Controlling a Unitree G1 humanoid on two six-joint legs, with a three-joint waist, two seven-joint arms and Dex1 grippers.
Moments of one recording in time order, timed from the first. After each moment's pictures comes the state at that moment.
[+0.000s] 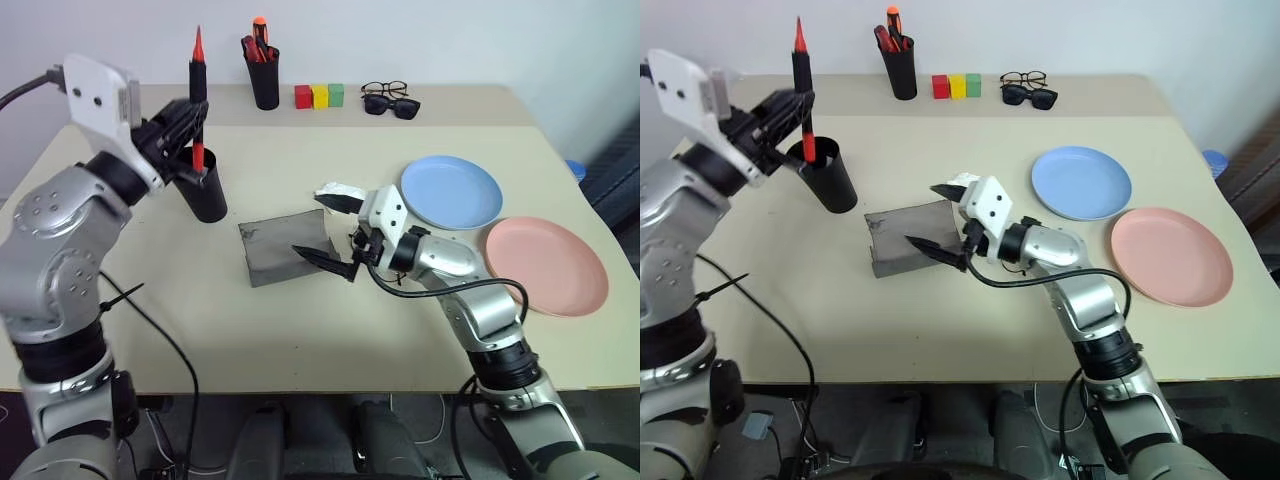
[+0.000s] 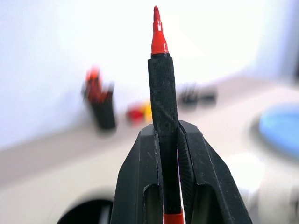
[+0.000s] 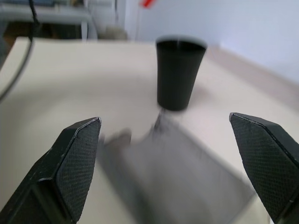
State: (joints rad) left arm -0.66 0.57 0.29 -0.35 -0.46 0.73 -0.36; right arm -0.53 -0.28 0.21 -0.20 0.28 0.30 0.75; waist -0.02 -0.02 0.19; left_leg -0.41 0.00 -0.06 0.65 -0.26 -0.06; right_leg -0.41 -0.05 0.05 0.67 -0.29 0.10
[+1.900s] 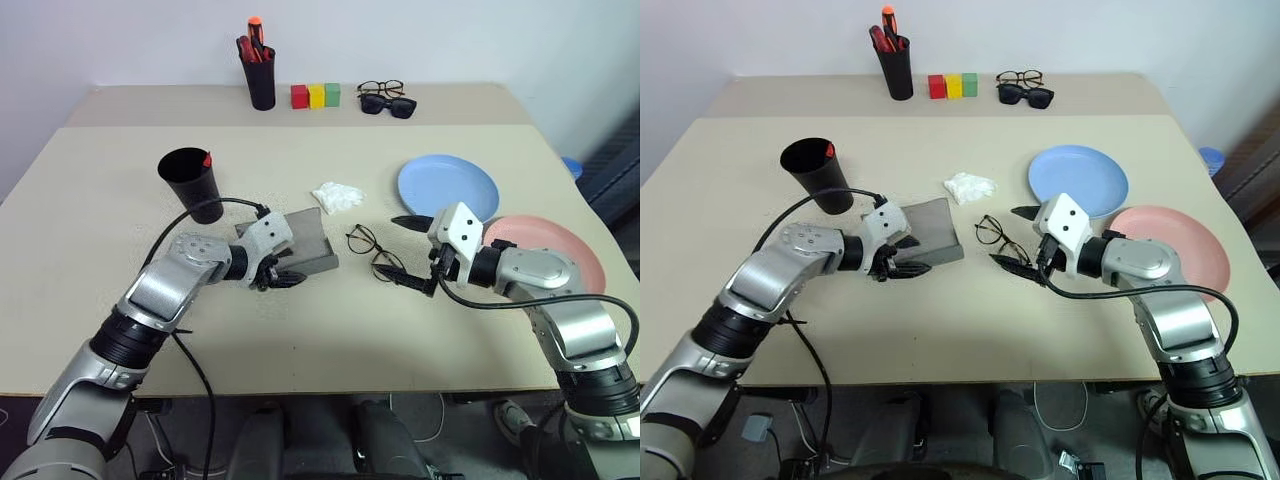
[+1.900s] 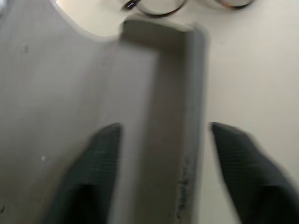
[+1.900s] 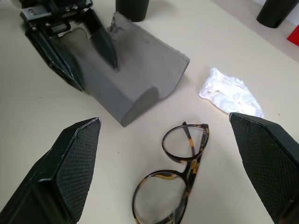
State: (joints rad) left arm -0.62 0.65 -0.37 -0.10 -0.23 0.73 -0.88; right arm -0.32 -0.69 0.02 -0.33 0.31 0.42 0.85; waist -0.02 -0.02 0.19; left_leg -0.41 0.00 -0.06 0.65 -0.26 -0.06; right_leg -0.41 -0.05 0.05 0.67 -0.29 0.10
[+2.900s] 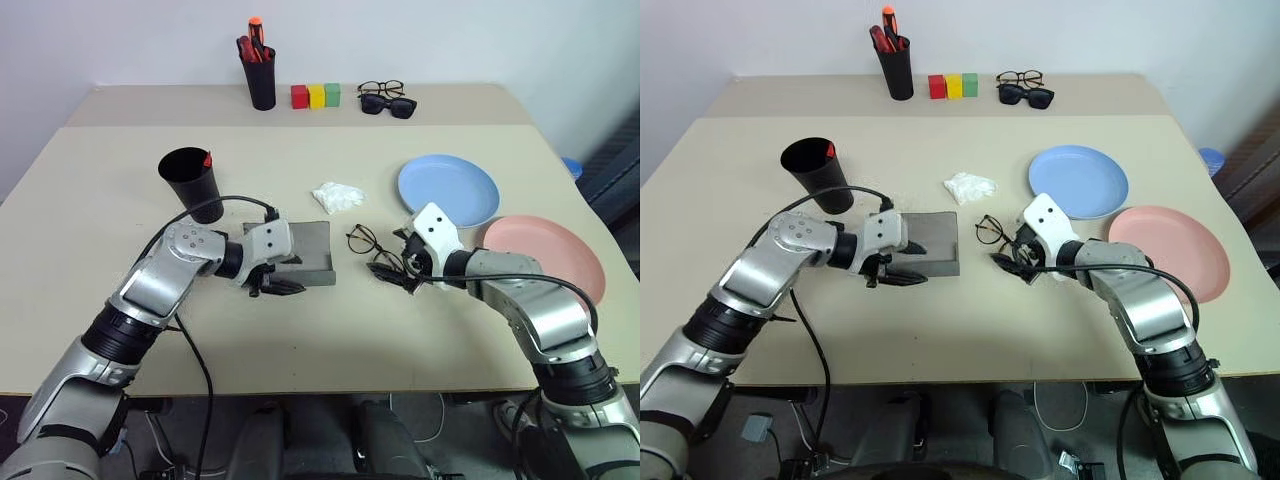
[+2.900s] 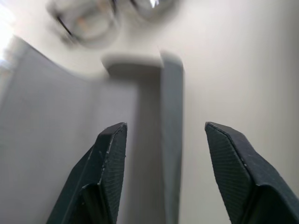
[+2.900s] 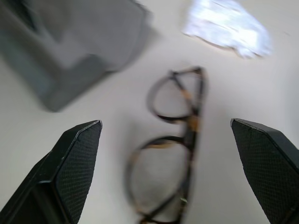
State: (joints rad) left arm -0.59 0.67 -0.25 -0.12 -0.21 0.52 -1.10; right arm -0.44 -0.60 0.12 -0.30 0.26 0.87 0.60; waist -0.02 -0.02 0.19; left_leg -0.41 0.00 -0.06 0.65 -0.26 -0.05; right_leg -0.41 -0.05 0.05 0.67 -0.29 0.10
